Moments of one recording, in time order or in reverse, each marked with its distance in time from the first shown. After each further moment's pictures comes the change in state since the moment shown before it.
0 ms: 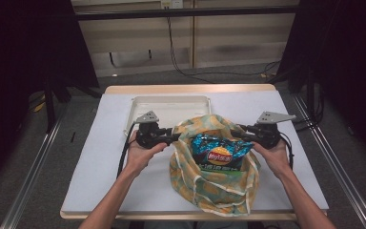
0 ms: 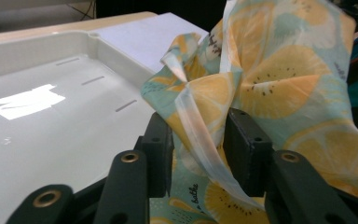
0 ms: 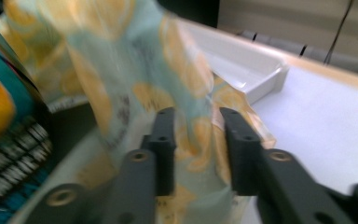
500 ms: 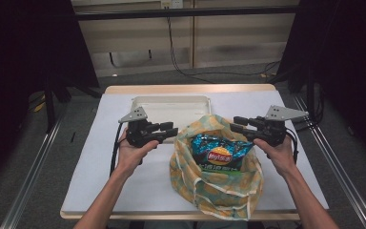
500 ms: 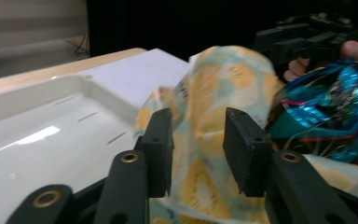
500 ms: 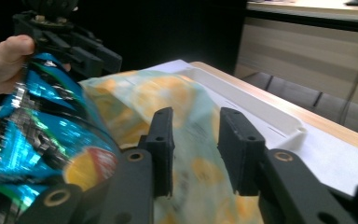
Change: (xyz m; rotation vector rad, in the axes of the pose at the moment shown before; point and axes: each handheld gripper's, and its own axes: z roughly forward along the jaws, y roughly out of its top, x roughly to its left) left arm -0.016 0.018 -0.026 -0.102 -0.044 0.051; right arm 0.022 0.035 -0.020 -0.128 0.090 -0.081
